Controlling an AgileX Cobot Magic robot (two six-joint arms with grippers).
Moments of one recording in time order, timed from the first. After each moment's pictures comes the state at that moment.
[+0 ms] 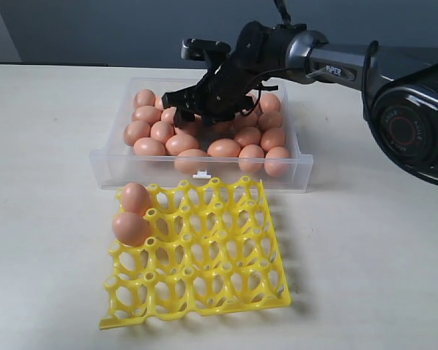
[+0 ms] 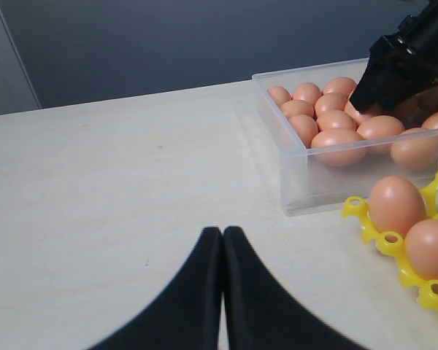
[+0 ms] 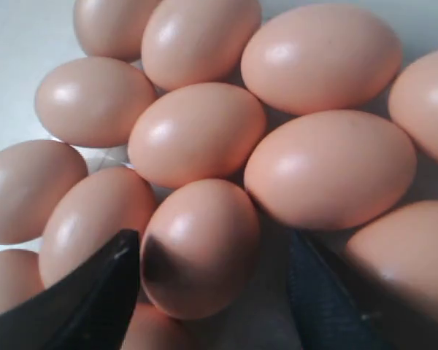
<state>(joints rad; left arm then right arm) -0.01 0.00 0.00 0.00 0.32 0.06 0.49 2.44 -1.97 0.49 0.67 -0.18</state>
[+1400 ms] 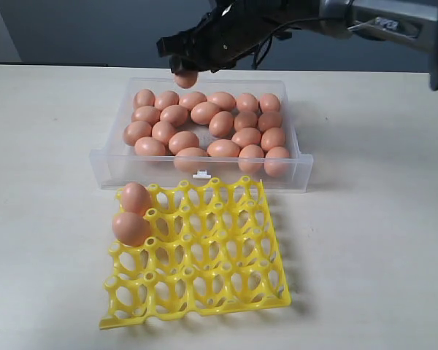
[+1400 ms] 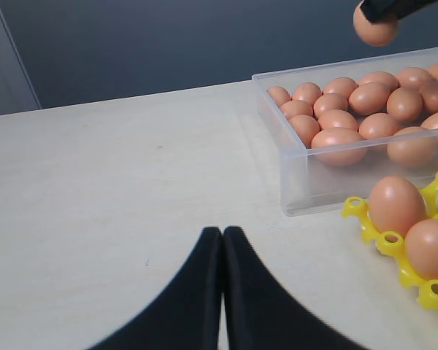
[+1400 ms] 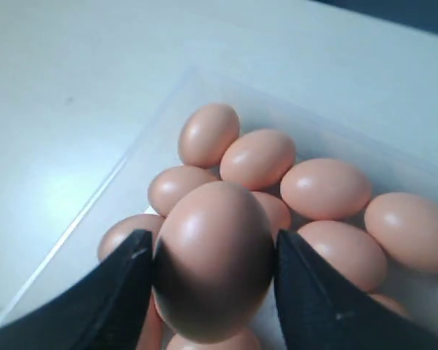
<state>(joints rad) -0.01 0.00 0.00 0.00 0.32 0.06 0.49 2.22 -1.89 0.50 0.60 -0.28</state>
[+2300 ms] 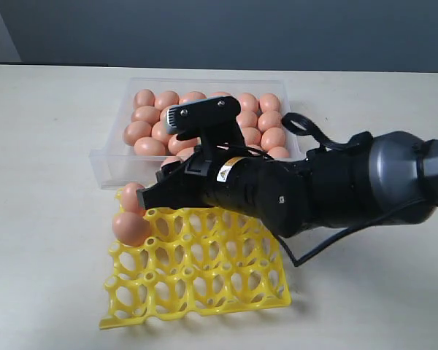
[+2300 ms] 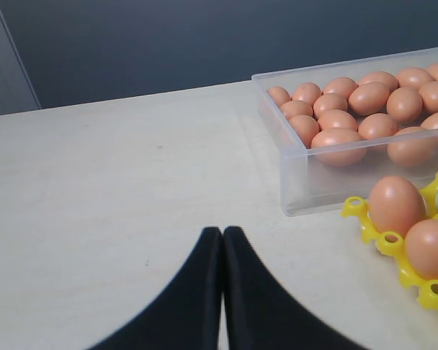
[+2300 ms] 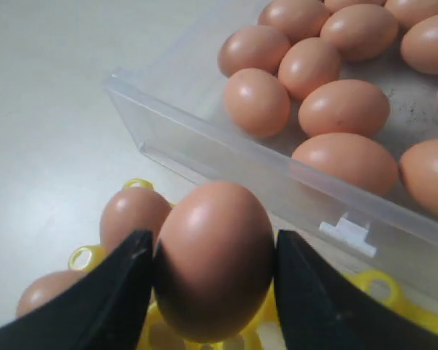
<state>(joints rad) -0.01 0.00 0.00 0.00 0.32 0.06 0.90 1.80 -0.87 0.53 -0.25 -0.17</state>
